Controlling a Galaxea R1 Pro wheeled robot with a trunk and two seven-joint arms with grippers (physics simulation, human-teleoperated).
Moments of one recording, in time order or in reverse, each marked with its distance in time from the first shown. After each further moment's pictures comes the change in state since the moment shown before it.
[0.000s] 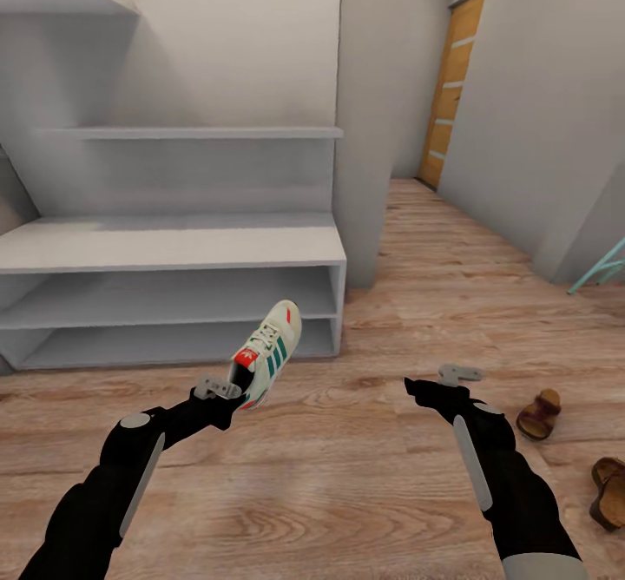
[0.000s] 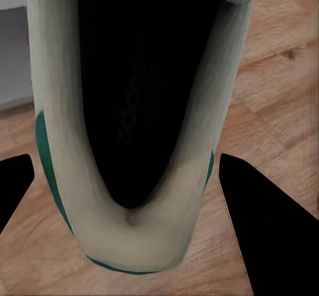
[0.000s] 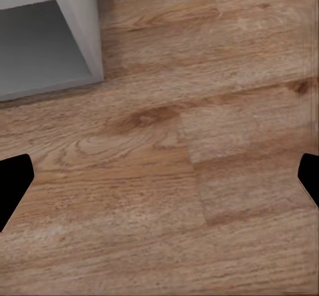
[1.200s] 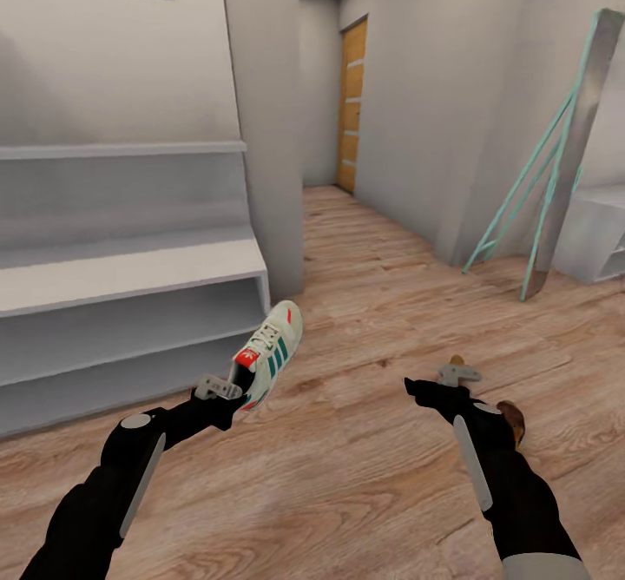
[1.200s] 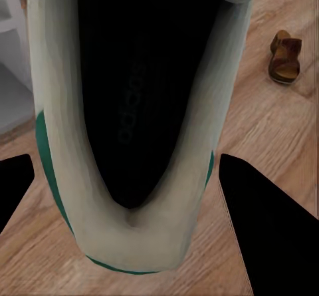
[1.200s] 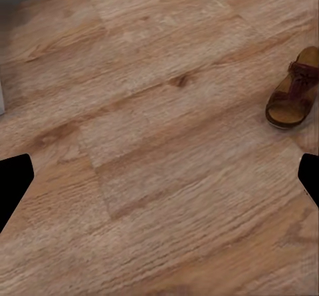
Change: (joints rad) left arm 0.001 -0.002 -0.002 0.003 0.011 0.000 -0.001; right arm 0.000 0.000 0.000 0.000 0.000 0.000 0.000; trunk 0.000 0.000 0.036
